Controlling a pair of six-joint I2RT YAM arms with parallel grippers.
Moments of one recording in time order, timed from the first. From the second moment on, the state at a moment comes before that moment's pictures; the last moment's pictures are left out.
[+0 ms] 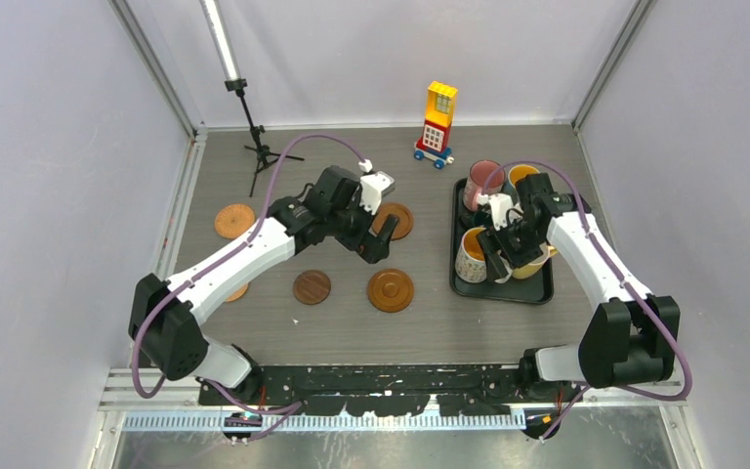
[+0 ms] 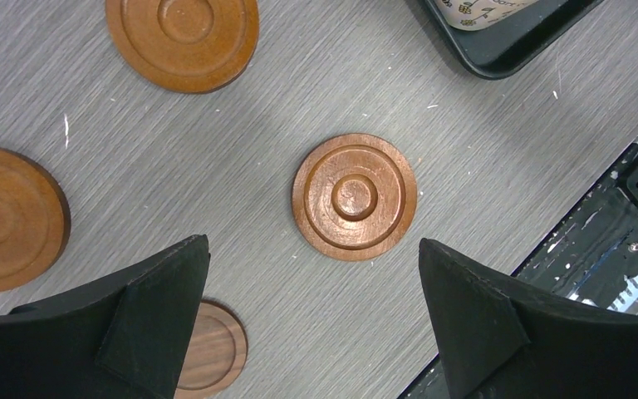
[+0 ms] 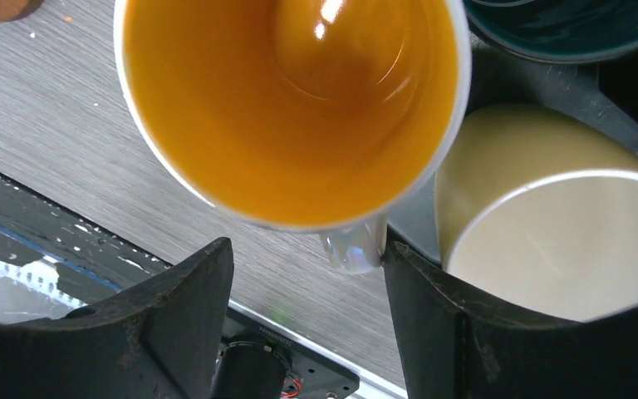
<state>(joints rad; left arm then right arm) -0.71 1.46 1.26 -0.60 0.19 -0.04 0.09 1.34 1.06 -1.05 -0.27 -0.40</state>
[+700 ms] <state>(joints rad) -0.71 1.46 1.22 -0.59 0.18 -0.12 0.26 1.33 0.98 -1.06 -0.30 -0.39</state>
